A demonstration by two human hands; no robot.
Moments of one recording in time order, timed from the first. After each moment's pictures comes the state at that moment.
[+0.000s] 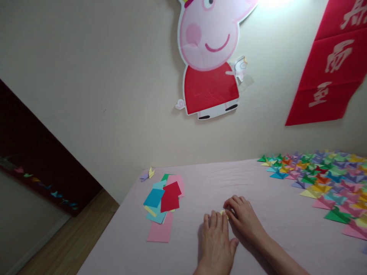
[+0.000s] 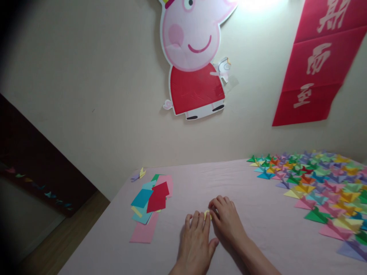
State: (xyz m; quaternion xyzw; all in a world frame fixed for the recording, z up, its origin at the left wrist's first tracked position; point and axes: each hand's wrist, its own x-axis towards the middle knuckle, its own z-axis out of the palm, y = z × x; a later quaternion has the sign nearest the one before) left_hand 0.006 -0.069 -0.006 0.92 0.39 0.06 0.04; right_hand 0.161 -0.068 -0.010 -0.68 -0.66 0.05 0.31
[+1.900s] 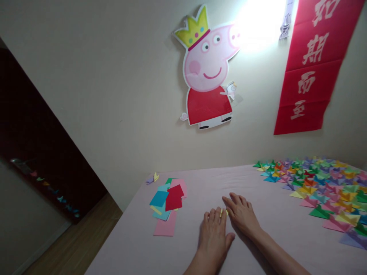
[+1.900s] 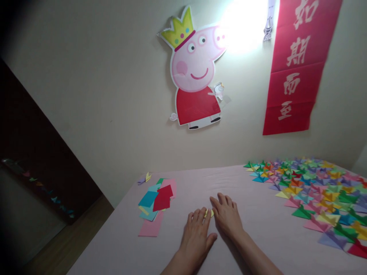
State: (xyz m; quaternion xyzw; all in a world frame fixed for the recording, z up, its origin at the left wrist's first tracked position) left_hand -0.007 -0.071 0.006 0.92 0.37 0.12 0.05; right_hand 0.164 -0.071 -0.026 -0.75 -0.62 -0.06 0.21
